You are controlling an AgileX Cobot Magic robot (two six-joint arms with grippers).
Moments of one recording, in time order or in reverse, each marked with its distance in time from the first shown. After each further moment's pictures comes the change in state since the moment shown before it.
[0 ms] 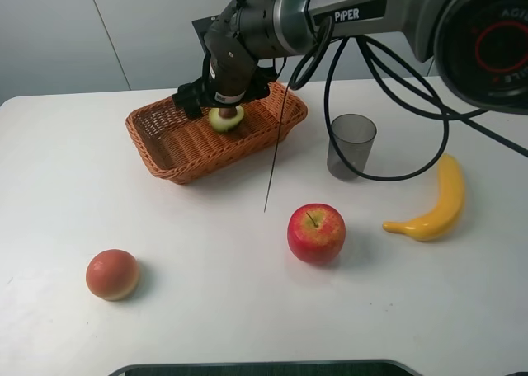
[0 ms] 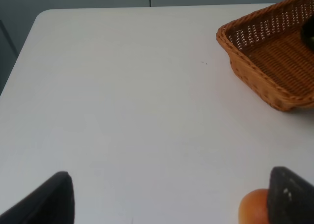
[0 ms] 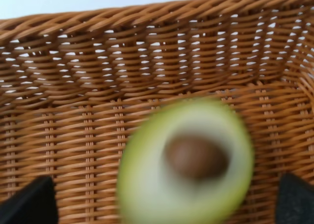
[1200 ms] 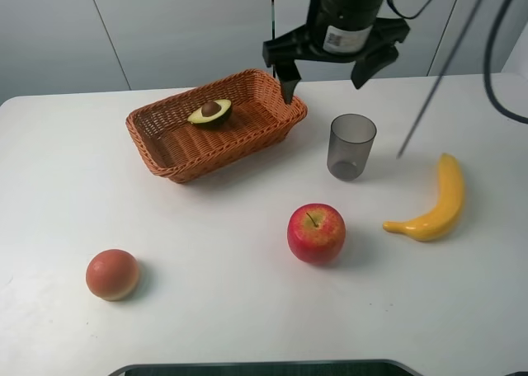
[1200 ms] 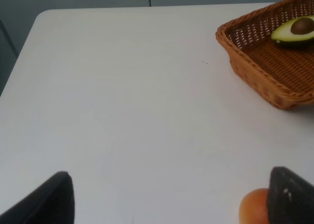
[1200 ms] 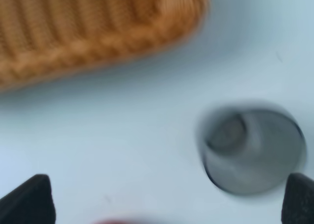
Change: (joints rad) left arm 0.000 0.000 0.000 0.000 0.000 0.004; right arm -0.179 -0.563 0.378 0.295 0.491 -0.242
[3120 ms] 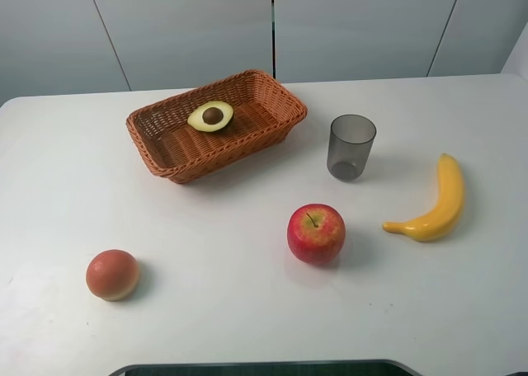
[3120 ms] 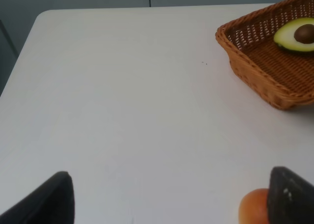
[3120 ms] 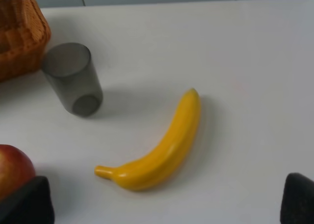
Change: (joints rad) left arm 0.000 0.000 0.000 0.000 0.000 -0.002; right arm -0.476 -1.735 0.914 0.094 0.047 -0.317
